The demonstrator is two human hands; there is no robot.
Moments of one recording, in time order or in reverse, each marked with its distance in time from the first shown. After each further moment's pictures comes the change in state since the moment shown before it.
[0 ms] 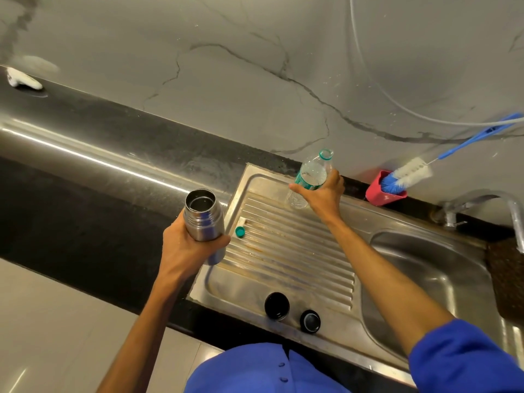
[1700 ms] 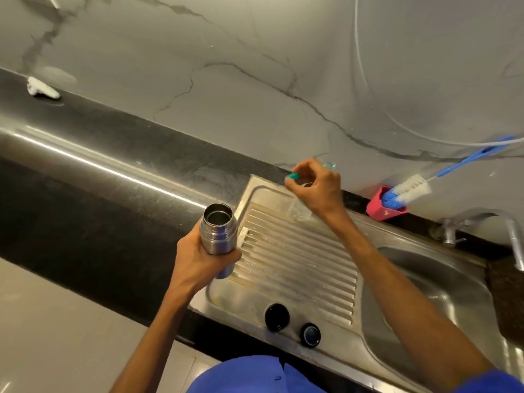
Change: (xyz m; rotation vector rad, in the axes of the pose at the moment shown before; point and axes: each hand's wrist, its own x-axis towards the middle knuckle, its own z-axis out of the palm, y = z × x) left_hand -0.011 0.005 0.009 -0.051 -0.046 0.030; right_hand -0.032 -0.104 -0.037 0.059 -0.059 -0.479
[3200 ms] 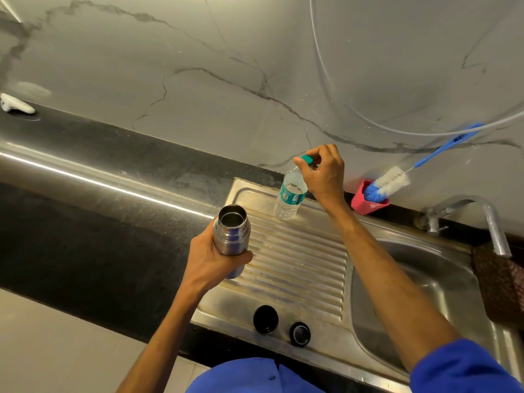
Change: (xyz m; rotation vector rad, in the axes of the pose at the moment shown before) left_hand 0.010 0.019 0.053 0.085 -0.101 0.050; right_hand 0.036 0.060 -0.030 -0.174 0.252 -0.058
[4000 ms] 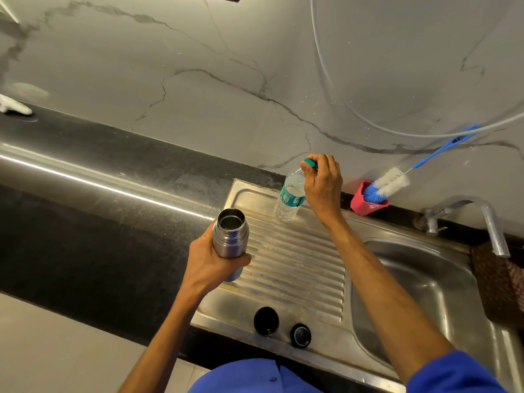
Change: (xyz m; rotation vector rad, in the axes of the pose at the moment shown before) left_hand 0.001 -0.006 -0.002 -0.021 0.011 -0.006; right_hand -0.022 0.006 0.011 -0.085 0.080 -0.022
